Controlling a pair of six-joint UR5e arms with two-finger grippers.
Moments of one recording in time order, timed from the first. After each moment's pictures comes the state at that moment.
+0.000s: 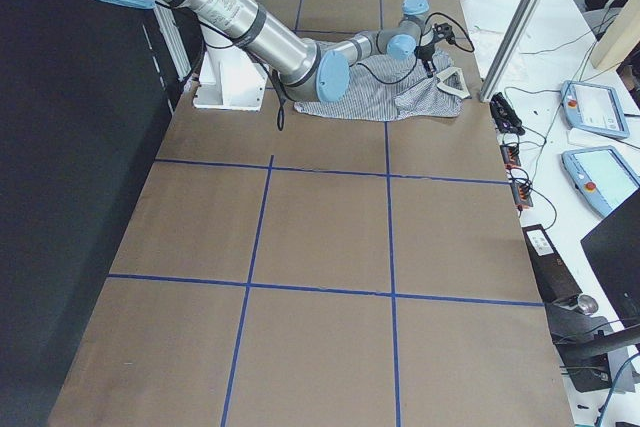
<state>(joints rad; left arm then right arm) -1.37 -1.84 -1.51 -2.12 -2.29 -0.23 0.74 -0.41 0.77 -1.00 1.74 0.87</state>
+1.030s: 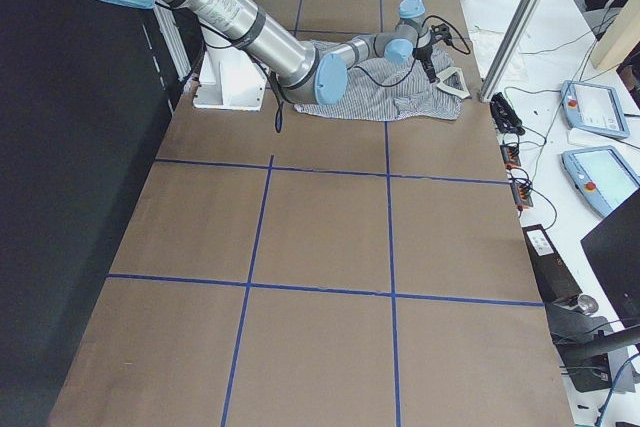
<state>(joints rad) -1.23 -1.93 -1.50 -2.12 -2.24 -0.47 0.81 -0.48 0.88 -1.00 1.90 0.90</state>
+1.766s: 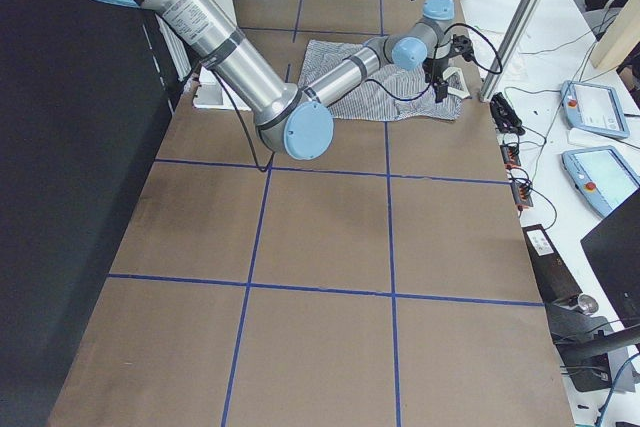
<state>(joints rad) -1.02 -2.07 -1.27 -2.36 -1.89 -0.92 1.06 -0.86 1.53 -1.65 2.14 0.48</state>
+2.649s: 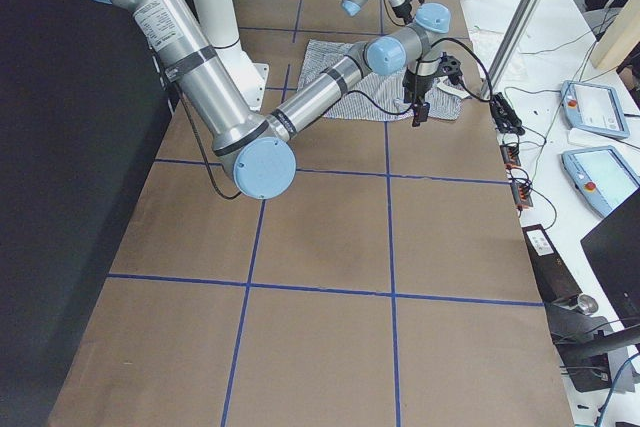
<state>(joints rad) -0.86 -2.16 -1.05 -2.44 -1.64 -1.07 1.11 -0.99 1.67 -1.74 2.25 0.46</state>
